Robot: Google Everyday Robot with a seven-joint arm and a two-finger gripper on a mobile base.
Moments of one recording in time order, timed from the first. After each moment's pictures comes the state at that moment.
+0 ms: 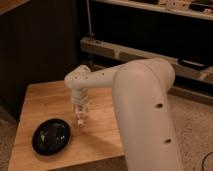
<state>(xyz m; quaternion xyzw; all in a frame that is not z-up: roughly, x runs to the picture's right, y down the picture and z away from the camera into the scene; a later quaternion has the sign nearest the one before) -0.158 0.108 0.816 -0.30 0.18 0.64 0.69</state>
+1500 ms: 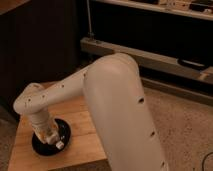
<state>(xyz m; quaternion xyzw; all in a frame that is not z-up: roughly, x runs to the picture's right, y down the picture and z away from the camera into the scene) -0.286 0.216 0.720 -0.37 0.12 0.32 0.86</state>
